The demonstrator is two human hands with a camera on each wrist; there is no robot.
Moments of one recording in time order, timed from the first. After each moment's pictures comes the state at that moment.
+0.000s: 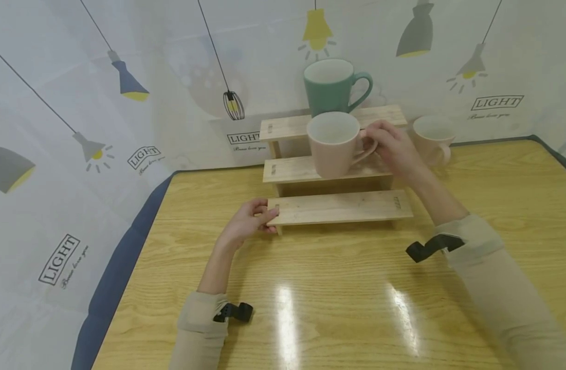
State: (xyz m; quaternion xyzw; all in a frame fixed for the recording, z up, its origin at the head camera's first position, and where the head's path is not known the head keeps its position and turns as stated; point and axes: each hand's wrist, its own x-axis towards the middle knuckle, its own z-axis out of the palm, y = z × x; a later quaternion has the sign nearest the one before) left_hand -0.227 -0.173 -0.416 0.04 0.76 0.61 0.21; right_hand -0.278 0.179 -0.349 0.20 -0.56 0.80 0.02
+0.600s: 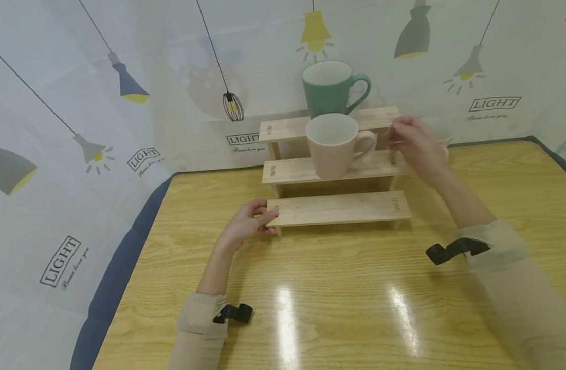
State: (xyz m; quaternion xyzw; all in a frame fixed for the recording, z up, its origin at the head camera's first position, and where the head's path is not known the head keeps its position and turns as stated) left_hand -0.227 -0.172 -0.416 0.04 0.77 0.60 0.20; right_hand -0.267 0.217 -0.346 0.17 -0.52 0.83 0.02
